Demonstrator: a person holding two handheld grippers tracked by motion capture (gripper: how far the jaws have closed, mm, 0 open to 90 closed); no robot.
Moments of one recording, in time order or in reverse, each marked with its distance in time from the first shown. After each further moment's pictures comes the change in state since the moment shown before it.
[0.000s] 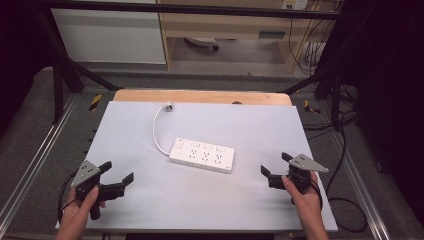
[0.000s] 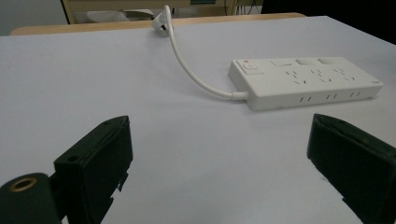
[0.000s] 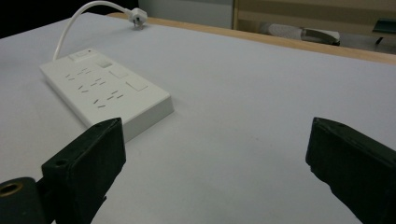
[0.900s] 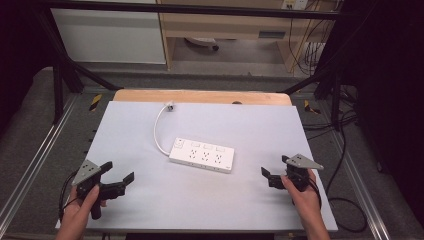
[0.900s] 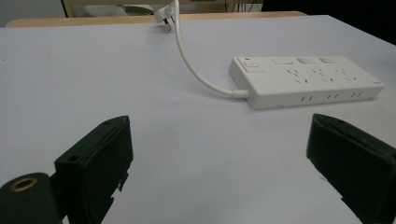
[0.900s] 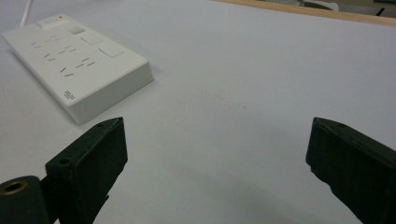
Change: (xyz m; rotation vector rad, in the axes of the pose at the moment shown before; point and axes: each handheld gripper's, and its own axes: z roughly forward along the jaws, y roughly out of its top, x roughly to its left) left arm 0.001 0.000 0.004 0.011 -0.004 -0.021; right arm -0.013 -0.015 0.014 0.100 -0.020 0.010
